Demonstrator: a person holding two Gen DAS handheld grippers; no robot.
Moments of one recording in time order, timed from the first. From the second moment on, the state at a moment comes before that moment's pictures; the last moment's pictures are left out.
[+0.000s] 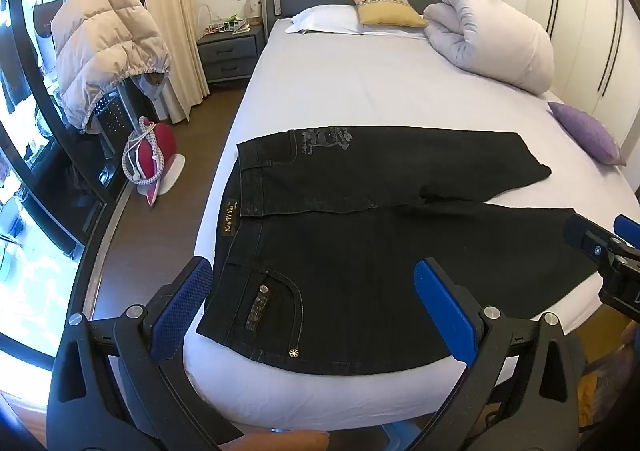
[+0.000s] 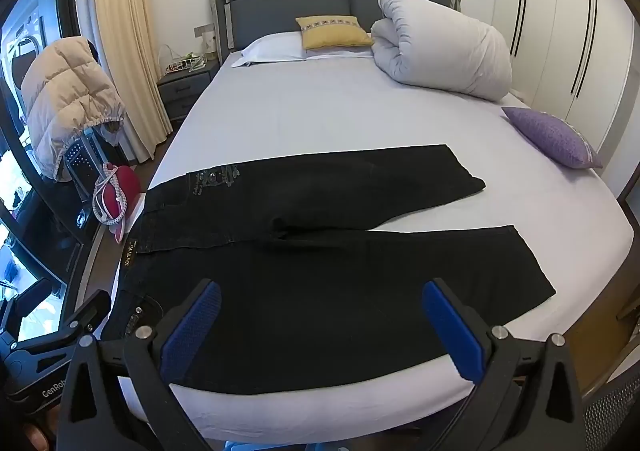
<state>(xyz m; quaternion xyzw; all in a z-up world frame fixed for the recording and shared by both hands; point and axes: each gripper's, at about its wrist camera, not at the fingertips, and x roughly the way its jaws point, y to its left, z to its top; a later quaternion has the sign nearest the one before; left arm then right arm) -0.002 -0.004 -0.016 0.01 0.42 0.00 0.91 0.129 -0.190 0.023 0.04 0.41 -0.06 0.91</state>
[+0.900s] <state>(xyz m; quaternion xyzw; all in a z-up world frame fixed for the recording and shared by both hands) 0.000 -0.002 -0.015 0.01 0.42 0.00 0.91 0.127 -0.188 0.016 0.03 0.41 -0.06 0.91</state>
